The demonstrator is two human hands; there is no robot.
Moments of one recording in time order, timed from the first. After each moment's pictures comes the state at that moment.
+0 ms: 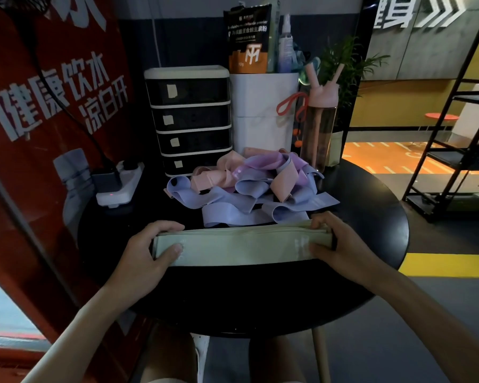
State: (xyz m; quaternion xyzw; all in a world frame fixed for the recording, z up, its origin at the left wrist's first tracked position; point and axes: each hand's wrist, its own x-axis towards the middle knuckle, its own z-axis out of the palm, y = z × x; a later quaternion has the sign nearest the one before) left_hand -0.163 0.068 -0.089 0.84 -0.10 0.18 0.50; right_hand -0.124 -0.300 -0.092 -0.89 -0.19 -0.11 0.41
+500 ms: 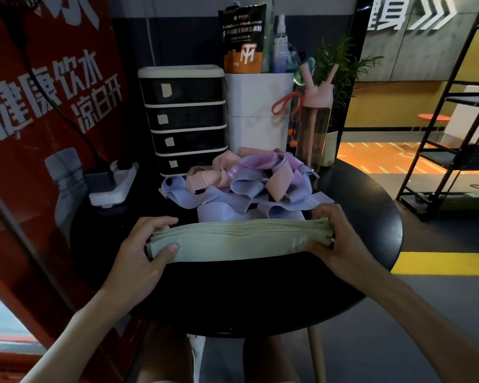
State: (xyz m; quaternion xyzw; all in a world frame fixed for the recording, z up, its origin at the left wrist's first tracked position) left_hand -0.166 0.060 -0.087 0.85 -0.13 0.25 0.46; right_hand -0.132 -0.298 -0.087 -0.86 -0.21 -0.17 0.44
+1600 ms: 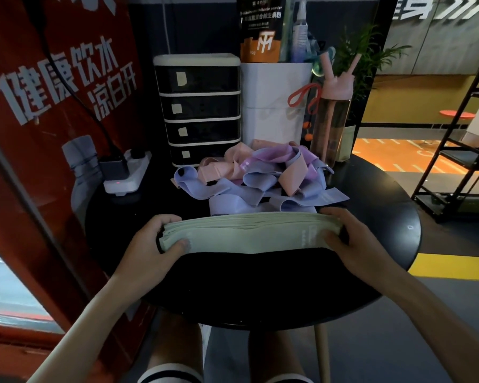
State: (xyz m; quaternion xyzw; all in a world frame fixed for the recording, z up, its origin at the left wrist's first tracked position) left_hand -0.173 0.062 -0.087 0.87 -0.01 0.16 0.47; right_hand -0.128 -0.299 -0.093 -0.90 -0.13 -0.12 0.40
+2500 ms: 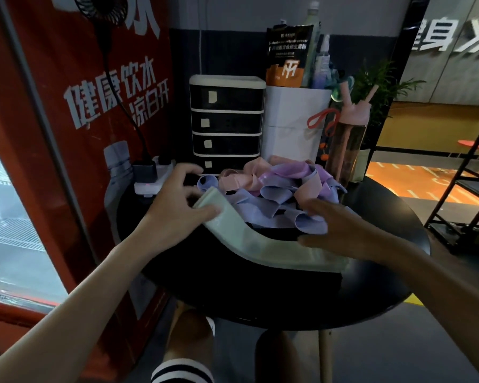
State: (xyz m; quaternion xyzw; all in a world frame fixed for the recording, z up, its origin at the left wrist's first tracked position) left_hand -0.182 0.048 -0.001 0.84 -0.03 0.18 0.52; right_hand -0.129 -0.246 0.001 -0.95 -0.23 0.03 0.21
